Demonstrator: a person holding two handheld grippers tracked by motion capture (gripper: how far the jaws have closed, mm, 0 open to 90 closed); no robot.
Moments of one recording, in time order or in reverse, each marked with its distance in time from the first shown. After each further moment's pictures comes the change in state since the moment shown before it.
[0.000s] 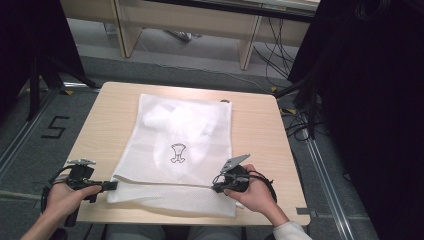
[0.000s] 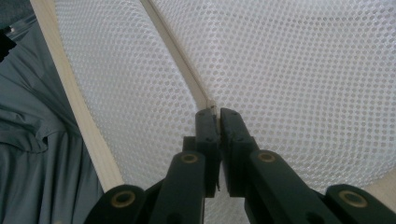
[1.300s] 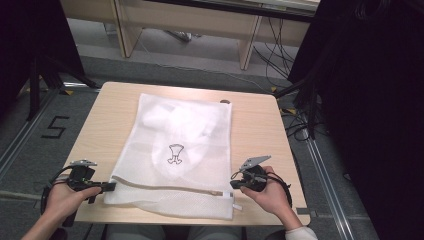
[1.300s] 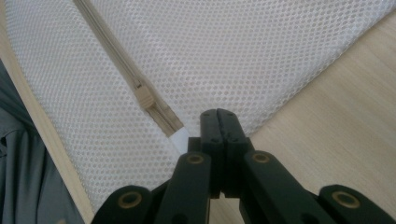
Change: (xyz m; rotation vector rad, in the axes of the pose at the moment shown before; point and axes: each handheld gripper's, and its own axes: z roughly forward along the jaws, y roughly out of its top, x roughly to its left) left arm 0.001 -0.002 0.001 0.038 0.067 0.074; right arm -0.022 -0.035 -0.024 -0.032 -0.102 0.162
